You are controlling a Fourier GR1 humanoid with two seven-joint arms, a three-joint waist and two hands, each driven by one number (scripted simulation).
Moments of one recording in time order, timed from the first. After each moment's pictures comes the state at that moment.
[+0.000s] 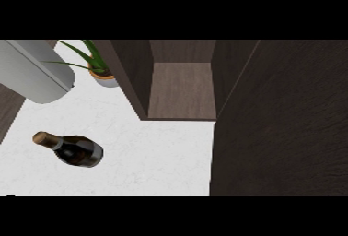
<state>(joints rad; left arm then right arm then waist) 0.48 0.59 0.07 -2.23 0.99 -0.79 0.02 0.18 -0.16 0.09 -2.39 -0.22 0.16 0.27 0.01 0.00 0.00</state>
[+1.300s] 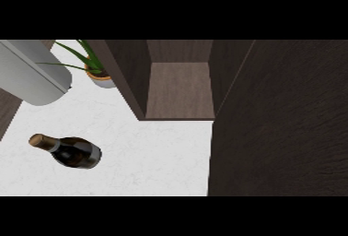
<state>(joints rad) 0.44 0.72 0.42 -2.13 1.39 -0.71 0.22 0.00 -0.17 0.08 -2.43 -0.20 0.08 0.49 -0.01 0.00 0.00</state>
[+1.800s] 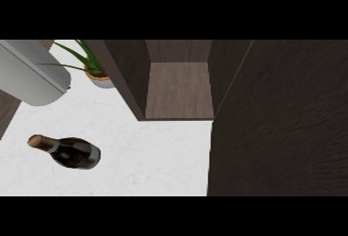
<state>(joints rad) 0.28 0.75 0.43 -1.90 1.39 -0.74 0.30 -0.03 -0.17 0.05 -2.43 -0.20 0.08 0.53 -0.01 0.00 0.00</state>
